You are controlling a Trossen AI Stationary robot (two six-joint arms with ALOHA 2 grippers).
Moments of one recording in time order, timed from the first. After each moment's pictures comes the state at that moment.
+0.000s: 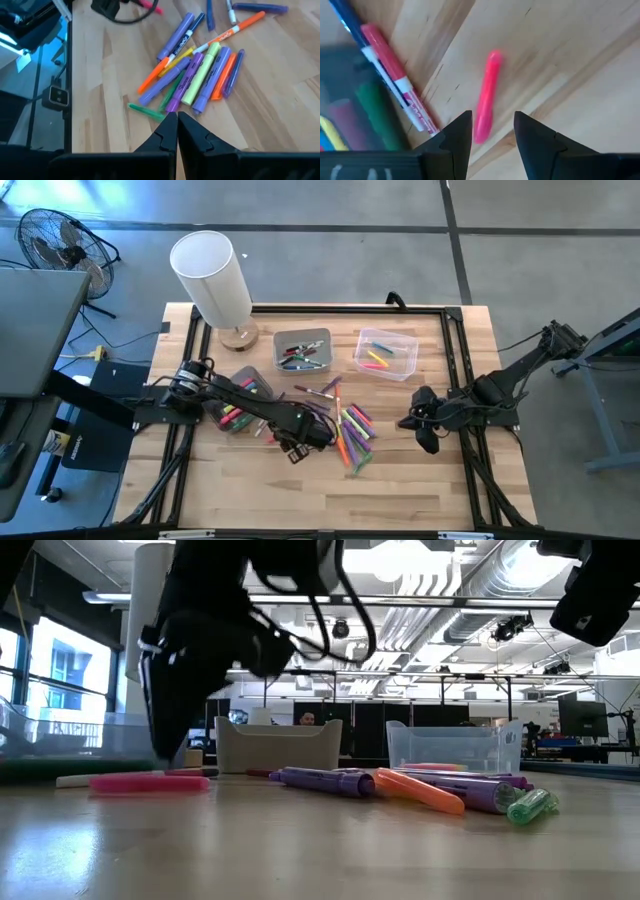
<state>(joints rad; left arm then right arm) -0.30 2.04 1.56 -1.23 -0.02 -0.91 0.55 0.86 0.62 -0.50 0.32 0.89</state>
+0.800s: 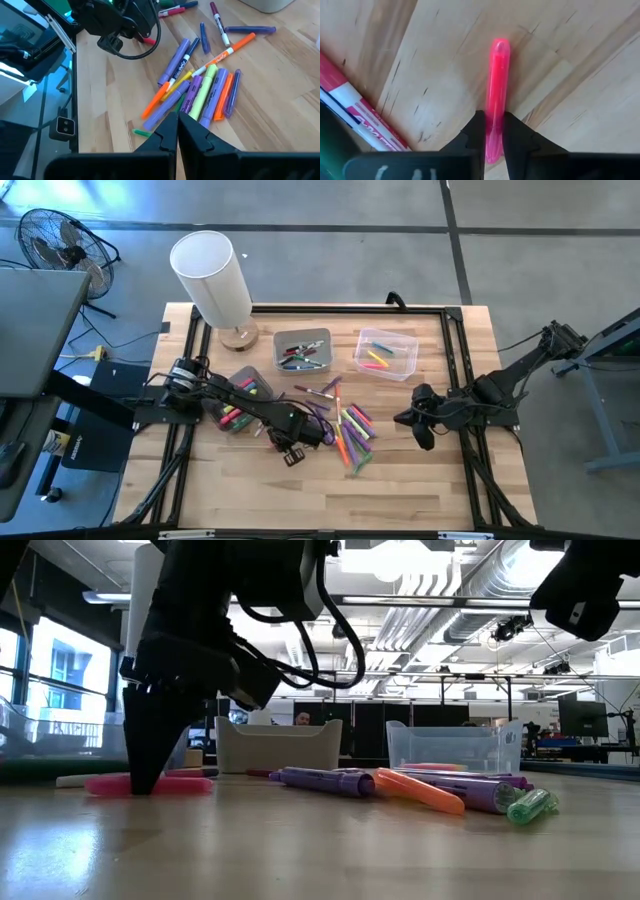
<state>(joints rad) -0.29 2.04 1.37 -0.96 0.09 -0.86 0.55 0.86 0.62 -0.43 0.41 0.94</state>
